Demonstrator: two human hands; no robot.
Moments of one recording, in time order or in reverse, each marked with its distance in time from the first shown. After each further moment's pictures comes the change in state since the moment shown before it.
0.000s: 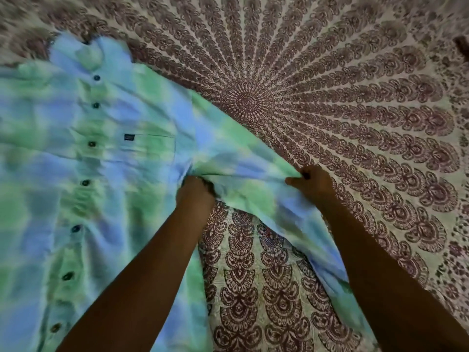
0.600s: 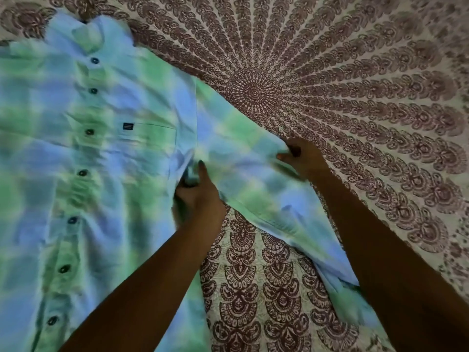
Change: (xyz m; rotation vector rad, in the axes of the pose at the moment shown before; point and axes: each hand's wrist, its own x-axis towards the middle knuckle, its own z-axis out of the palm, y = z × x) left_hand -0.029 -0.014 0.011 -0.036 0.452 0.115; right_hand 0.034 -0.029 0.010 -0.025 -0.057 -0.159
